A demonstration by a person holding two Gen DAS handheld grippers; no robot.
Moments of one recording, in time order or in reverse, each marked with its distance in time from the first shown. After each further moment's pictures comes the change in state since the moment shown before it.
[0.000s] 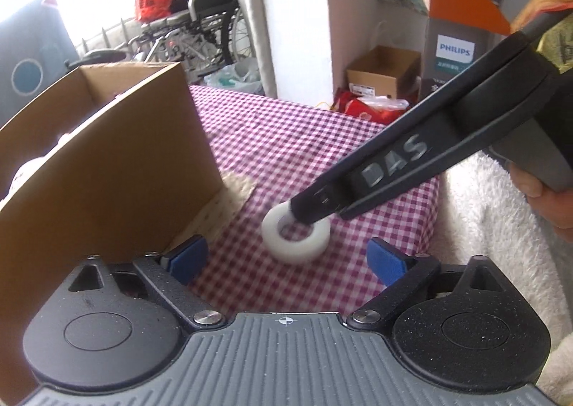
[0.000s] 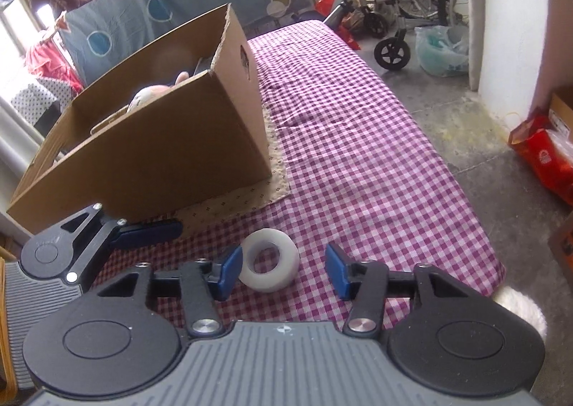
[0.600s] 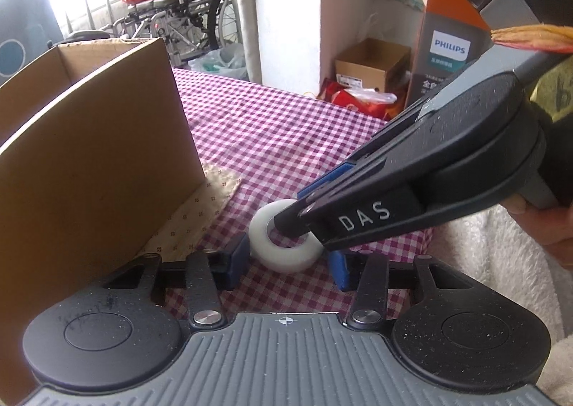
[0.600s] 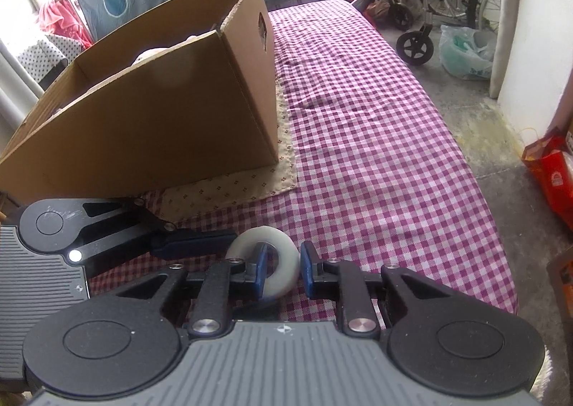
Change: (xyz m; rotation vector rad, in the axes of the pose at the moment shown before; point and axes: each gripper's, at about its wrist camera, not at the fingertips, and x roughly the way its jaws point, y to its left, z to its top) left arm 0.015 0.009 0.002 -0.047 0.038 -0.073; right arm 0.035 0.005 0.009 -0.128 0.083 0.006
